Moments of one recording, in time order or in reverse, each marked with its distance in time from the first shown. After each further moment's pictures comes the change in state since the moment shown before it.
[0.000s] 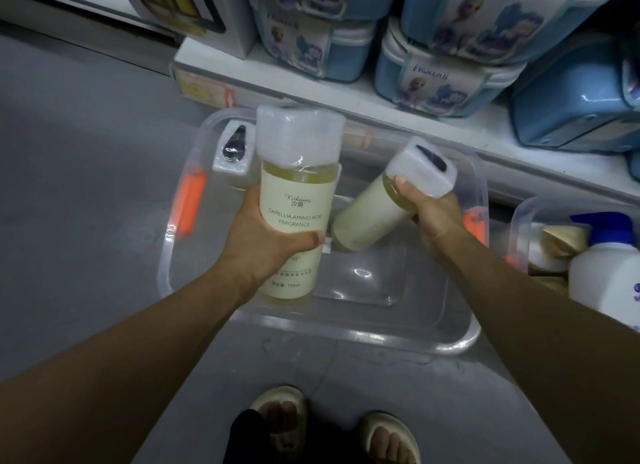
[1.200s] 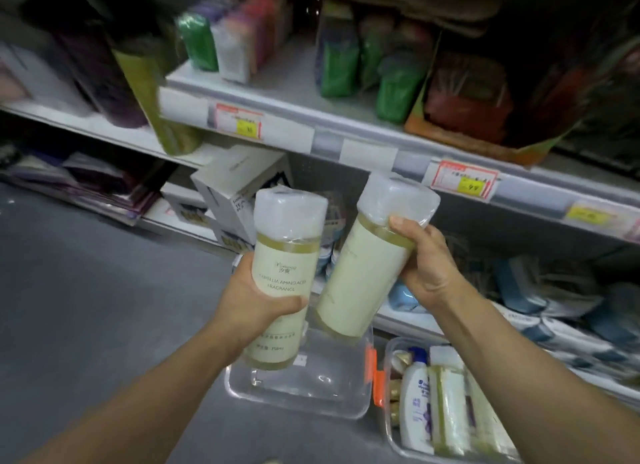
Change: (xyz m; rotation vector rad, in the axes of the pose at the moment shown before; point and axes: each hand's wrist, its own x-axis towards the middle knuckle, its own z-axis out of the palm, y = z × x) left_hand -0.224 0.361 -0.107 -0.016 0.033 0.135; right_hand -0.242 -0.474 -0.005 0.268 -0.258 -0.196
